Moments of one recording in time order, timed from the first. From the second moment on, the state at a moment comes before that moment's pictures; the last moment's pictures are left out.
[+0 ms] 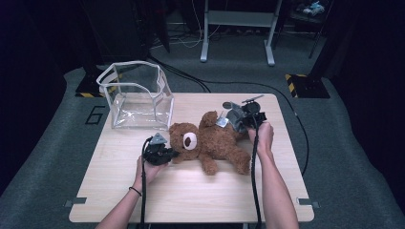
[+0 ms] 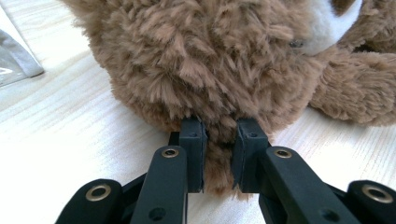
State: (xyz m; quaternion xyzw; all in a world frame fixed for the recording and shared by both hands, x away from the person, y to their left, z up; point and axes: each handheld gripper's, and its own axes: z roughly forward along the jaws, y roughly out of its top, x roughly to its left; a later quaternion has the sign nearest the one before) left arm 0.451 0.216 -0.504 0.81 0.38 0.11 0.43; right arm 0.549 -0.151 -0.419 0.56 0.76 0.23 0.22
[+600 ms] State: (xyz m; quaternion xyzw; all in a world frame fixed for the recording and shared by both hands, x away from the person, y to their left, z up) left arm 0.455 0.217 -0.502 0.81 0.39 0.10 0.44; right arm 0.484 -0.145 -0.424 0.51 0.78 0.32 0.19
